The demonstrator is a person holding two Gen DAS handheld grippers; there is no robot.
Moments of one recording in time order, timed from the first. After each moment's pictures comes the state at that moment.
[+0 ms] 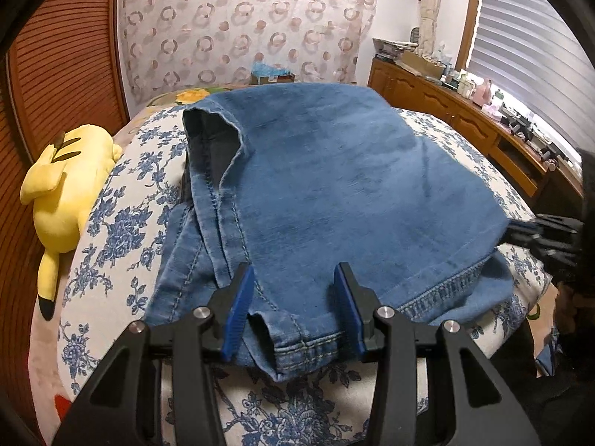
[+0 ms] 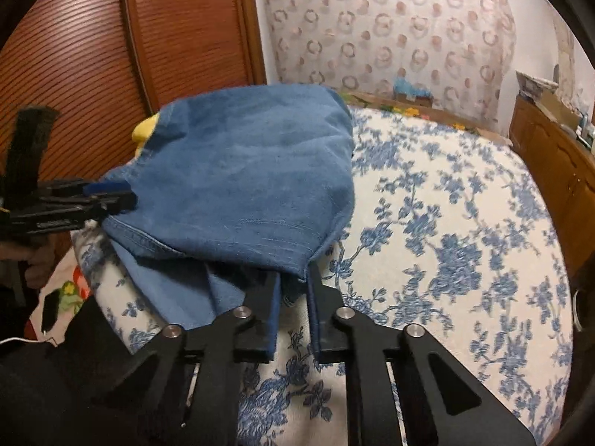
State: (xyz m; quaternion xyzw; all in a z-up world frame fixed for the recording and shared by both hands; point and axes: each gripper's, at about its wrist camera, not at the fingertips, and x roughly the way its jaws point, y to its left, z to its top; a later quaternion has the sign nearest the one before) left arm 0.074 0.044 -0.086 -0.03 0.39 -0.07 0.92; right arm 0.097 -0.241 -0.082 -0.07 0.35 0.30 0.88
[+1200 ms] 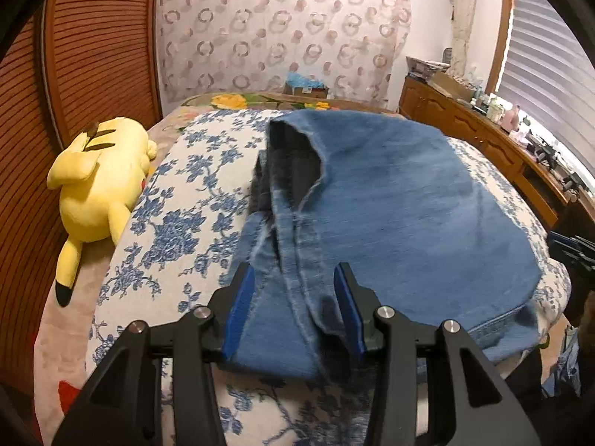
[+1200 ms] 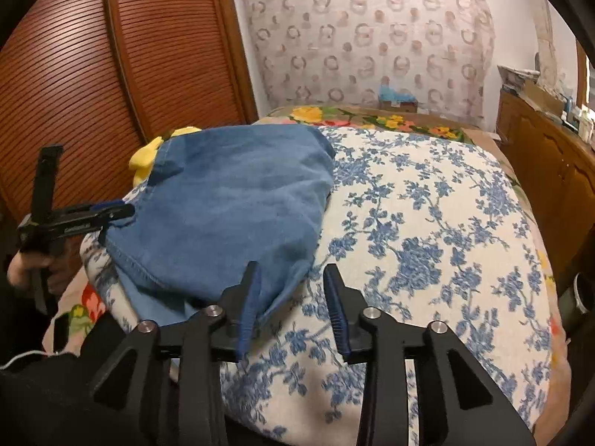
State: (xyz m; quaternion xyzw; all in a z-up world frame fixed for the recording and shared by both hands) left arm 0.074 0.080 -0.079 -0.06 0.37 -0.02 0.93; right arm 0.093 -0.273 -0.061 -0.03 0.34 0.29 0.90
